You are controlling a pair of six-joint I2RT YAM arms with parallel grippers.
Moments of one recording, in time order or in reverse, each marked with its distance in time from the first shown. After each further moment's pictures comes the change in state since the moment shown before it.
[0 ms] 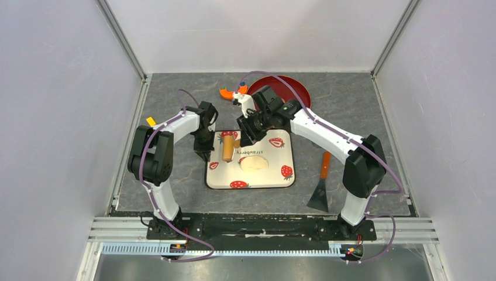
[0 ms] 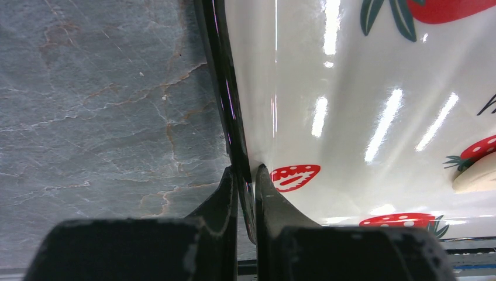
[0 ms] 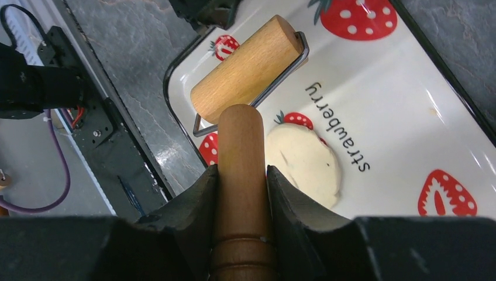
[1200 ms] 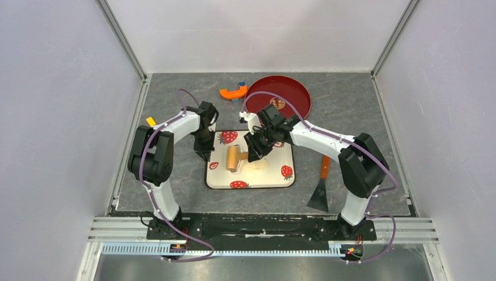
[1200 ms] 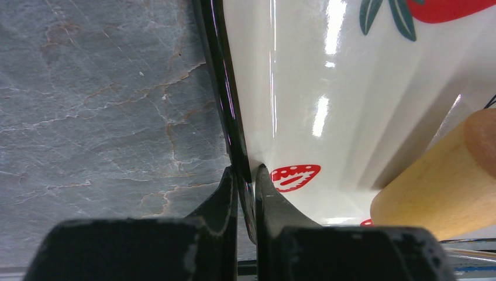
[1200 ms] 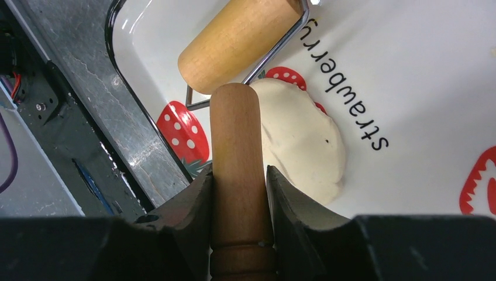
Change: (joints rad) left arm -0.005 0.000 0.000 0.000 -0.008 0.000; right arm -0.023 -0.009 -0.296 0.139 0.019 -0.042
